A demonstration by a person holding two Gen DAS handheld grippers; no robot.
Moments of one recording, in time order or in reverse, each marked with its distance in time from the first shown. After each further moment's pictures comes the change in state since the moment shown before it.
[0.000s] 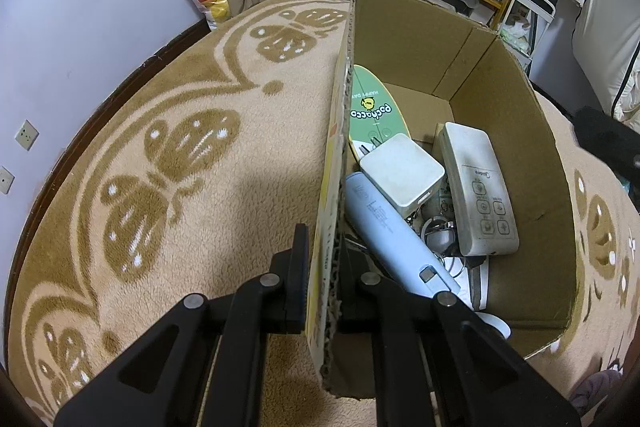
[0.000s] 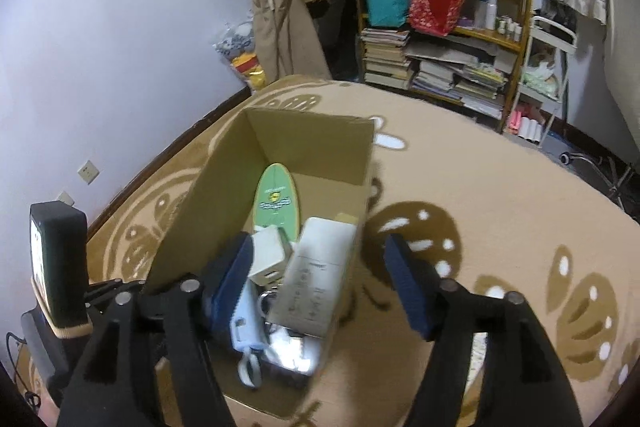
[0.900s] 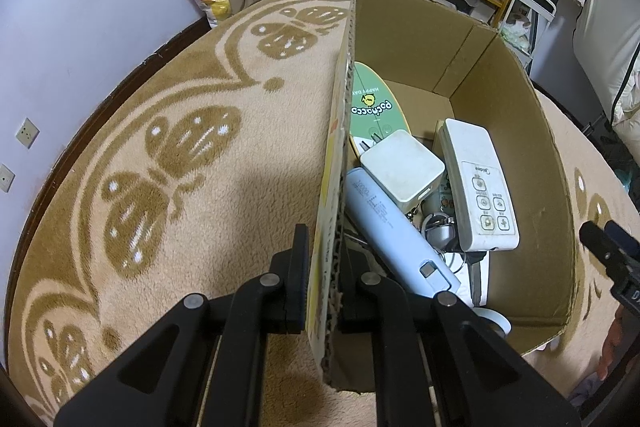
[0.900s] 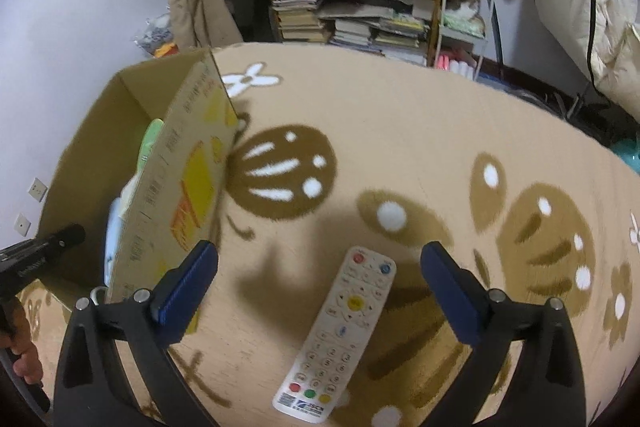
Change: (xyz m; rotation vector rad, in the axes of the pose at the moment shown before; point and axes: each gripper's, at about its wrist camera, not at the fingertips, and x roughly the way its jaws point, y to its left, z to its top) left arm 0.000 0.001 -0.002 -0.001 0.005 0.001; right arm 0.005 -0.095 -0.065 0.167 0.088 -0.174
